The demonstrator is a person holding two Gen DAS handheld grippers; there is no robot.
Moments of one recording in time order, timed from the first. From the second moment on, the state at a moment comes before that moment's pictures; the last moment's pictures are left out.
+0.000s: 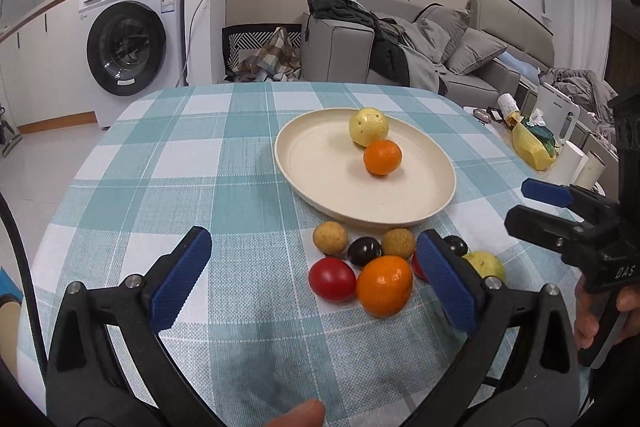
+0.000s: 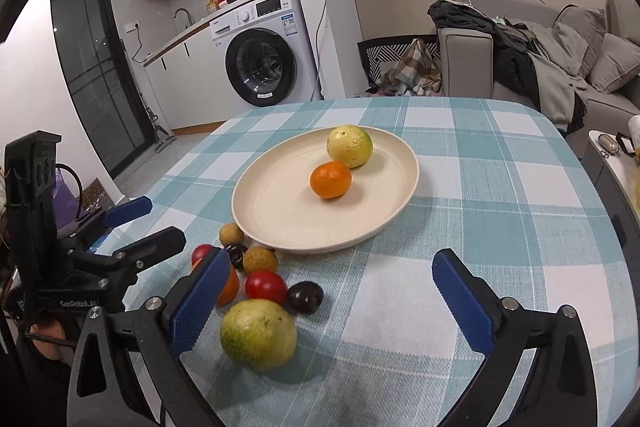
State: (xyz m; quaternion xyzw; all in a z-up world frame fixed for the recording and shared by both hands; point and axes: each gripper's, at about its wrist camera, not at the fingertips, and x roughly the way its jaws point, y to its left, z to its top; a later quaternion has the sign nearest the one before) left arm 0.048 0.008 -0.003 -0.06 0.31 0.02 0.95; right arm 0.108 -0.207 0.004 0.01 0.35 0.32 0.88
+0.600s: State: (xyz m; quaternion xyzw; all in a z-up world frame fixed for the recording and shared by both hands) left arm 0.050 -0.011 -0.010 -0.04 0.33 0.00 0.94; right arm 0.093 -0.199 -0.003 -0.05 0.38 0.34 0.86
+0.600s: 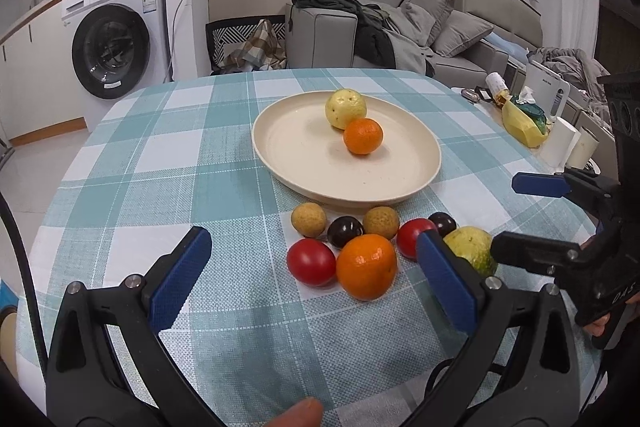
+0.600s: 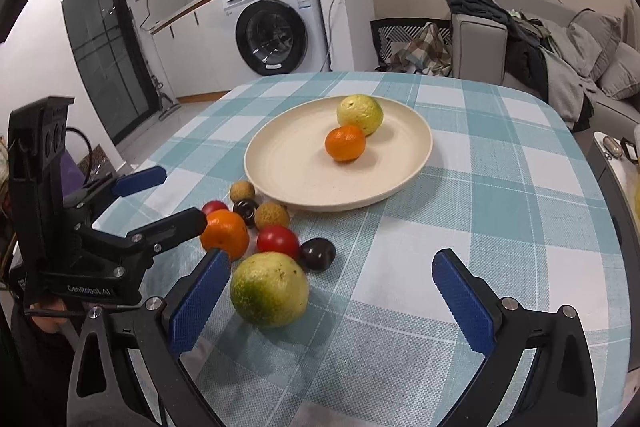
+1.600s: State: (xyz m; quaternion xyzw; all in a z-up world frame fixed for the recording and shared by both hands) left arm 0.057 -0.018 -0.017 -0.03 0.35 -0.03 0.94; right arm 0.086 -0.177 -0.031 -0.05 0.44 0.40 0.80
